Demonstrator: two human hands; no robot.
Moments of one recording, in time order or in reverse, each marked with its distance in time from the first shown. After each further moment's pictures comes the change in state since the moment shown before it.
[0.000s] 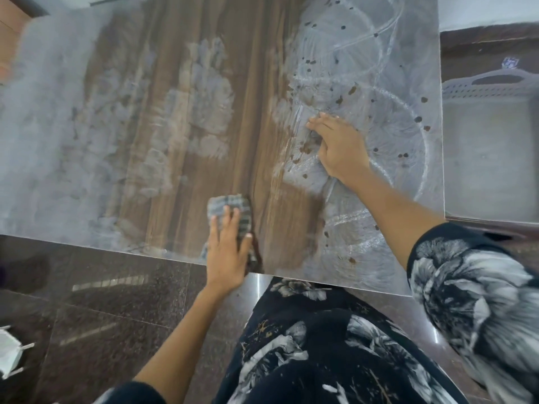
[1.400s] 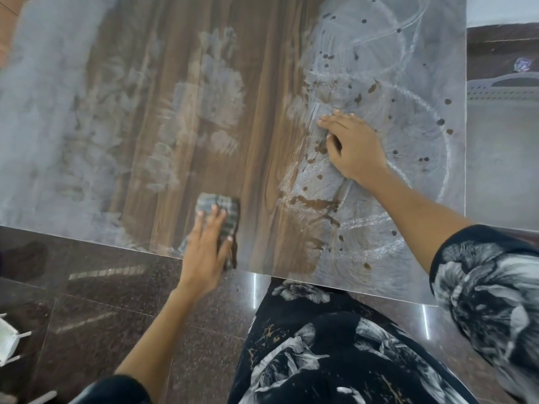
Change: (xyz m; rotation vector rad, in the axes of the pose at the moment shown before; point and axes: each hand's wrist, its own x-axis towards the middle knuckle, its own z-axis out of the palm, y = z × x) left_hand 0.011 -0.061 -0.025 0.044 -0.020 0.045; right_hand 0.004 0.002 0.005 0.003 0.014 -0.078
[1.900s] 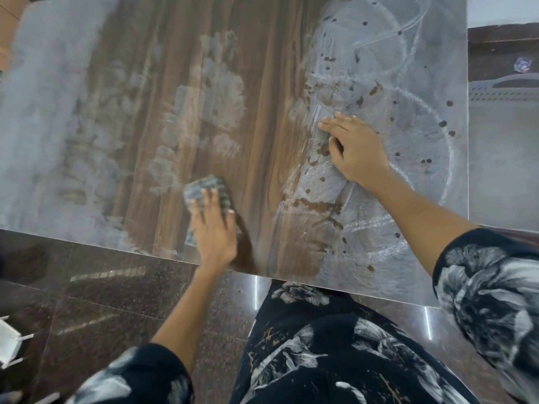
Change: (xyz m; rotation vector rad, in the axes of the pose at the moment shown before) left_hand 0.040 0.033 0.003 -0.039 0.182 -0.254; right_hand 0.000 -0.001 -0.002 -0.014 -0.022 -0.021
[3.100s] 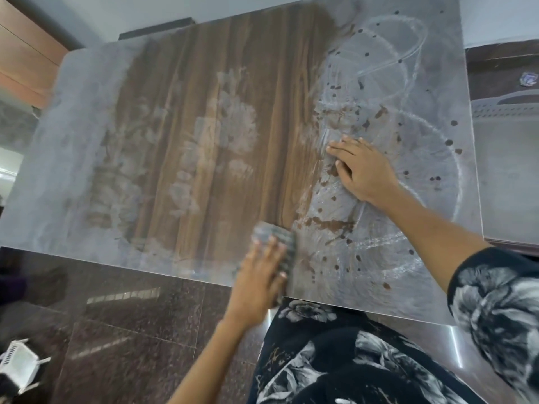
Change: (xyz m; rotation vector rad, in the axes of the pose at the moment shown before) left_hand -0.058 -0.001 0.000 0.127 -0.253 0.510; right_hand 0.001 0.002 0.001 -0.068 -0.075 -0.036
